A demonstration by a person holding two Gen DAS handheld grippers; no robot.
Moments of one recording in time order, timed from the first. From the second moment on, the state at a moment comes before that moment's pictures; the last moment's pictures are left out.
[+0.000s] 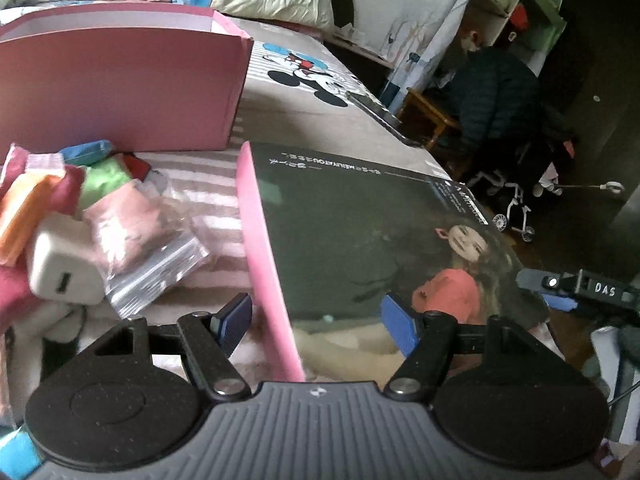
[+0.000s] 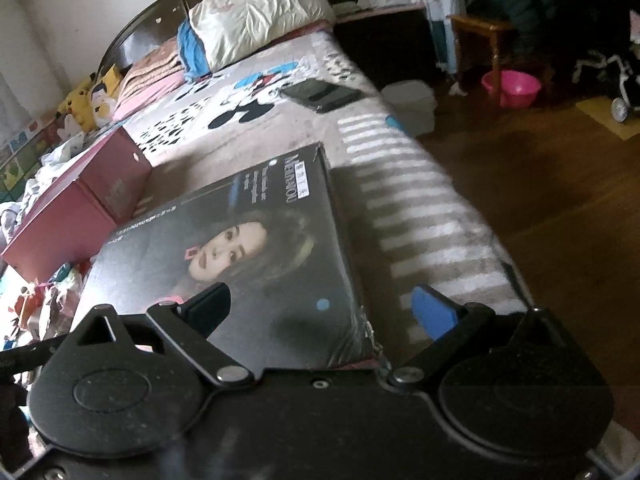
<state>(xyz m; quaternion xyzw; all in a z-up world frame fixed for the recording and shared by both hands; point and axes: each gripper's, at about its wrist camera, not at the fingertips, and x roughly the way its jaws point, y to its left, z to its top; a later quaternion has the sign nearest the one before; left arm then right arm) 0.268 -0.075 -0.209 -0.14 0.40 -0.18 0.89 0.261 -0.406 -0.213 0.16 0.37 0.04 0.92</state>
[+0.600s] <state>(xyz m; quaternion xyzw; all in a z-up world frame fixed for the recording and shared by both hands) 0.267 -0.081 -0.201 -0.14 0.41 -0.22 0.88 0.240 -0.398 -0.215 0.13 0.38 0.14 0.91</state>
